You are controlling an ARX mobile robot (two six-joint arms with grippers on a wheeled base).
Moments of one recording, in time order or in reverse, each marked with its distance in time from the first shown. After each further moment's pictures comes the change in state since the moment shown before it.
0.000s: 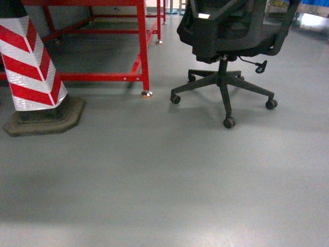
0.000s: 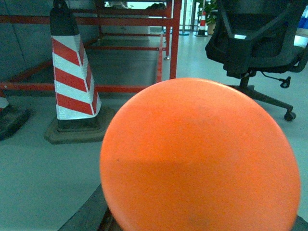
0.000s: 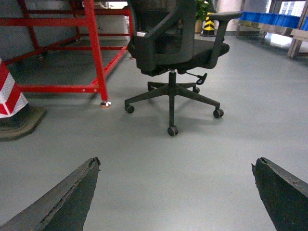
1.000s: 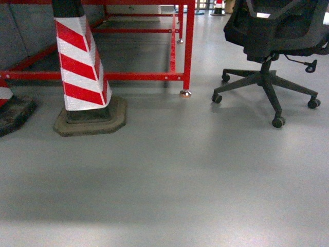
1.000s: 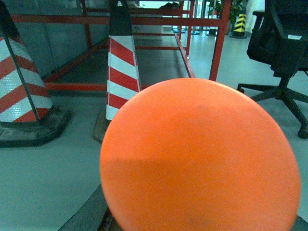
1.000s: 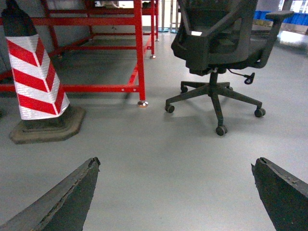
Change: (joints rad) left arm 0.000 0.000 0.000 -0.002 0.000 0.000; right arm 0.000 0.000 0.000 -0.002 0.000 0.000
